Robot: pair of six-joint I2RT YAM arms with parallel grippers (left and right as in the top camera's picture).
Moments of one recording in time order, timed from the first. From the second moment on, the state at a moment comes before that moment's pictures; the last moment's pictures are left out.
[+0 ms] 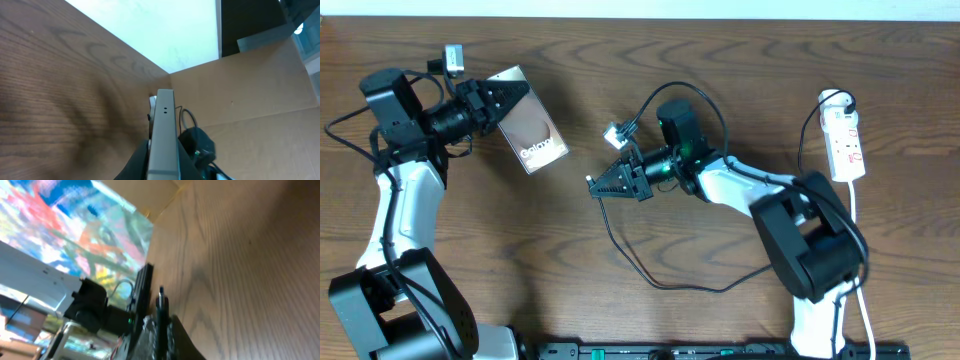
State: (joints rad) left arm 0.34 1.62 1.07 0.08 1.26 -0.74; right arm 0.55 2.07 1.15 0.36 -1.34 0.33
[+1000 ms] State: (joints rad) left arm 0.21 1.62 1.07 0.21 1.28 -0.74; right arm 0.58 2.16 1.15 0.99 -1.48 0.82
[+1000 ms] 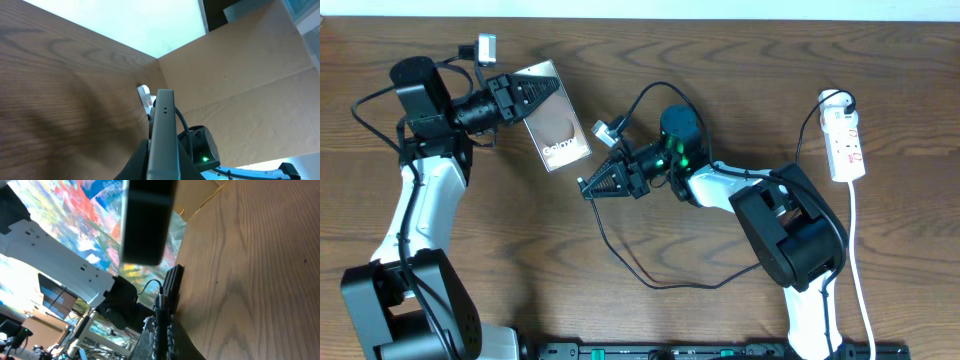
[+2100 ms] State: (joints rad) left arm 0.16 1.62 1.07 0.23 1.28 -0.74; right arm 0.57 2.16 1.16 1.17 -1.46 0.96
